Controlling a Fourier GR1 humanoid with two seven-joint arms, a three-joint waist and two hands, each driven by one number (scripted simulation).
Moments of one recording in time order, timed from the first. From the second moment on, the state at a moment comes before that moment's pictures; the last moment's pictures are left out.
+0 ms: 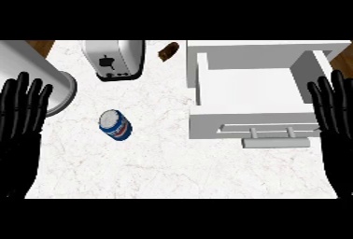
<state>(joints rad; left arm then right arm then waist) 0.00 0.11 0.02 -2.10 0.01 -0.01 0.02 -0.02 -0.12 0.02 -2.10 -0.02 0.01 -0.01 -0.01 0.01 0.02</state>
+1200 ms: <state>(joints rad) 0.03 0.01 -0.04 -2.10 -0.23 0.37 0.43 0.09 -0.08 -0.09 -2.04 -0.04 -0.04 0.15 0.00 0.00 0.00</state>
